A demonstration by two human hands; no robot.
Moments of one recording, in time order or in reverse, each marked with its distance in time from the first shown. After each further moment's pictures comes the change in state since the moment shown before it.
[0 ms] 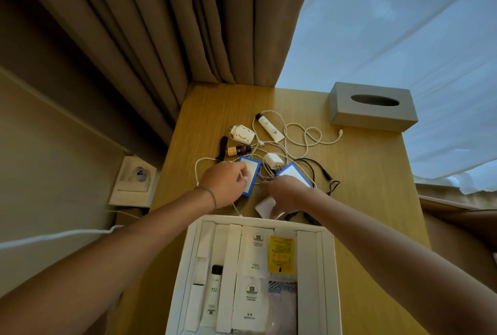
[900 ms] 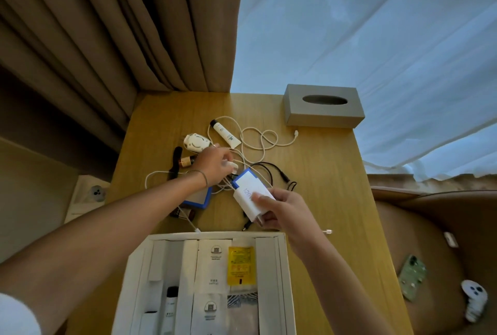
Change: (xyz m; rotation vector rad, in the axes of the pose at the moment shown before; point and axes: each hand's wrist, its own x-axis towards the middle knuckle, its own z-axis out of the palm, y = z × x) left_hand 0.113 0.032 0.054 -0.074 0.057 0.063; right_hand -0.137 -0.003 -0.013 1.739 0.439 0.391
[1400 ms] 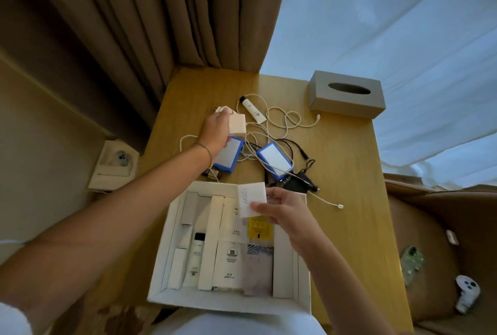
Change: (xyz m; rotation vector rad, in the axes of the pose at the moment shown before) left_hand -0.097 0.030 -0.077 -0.890 0.217 -0.473; right_hand -0.054 0.050 0.045 -0.135 -0.140 0.055
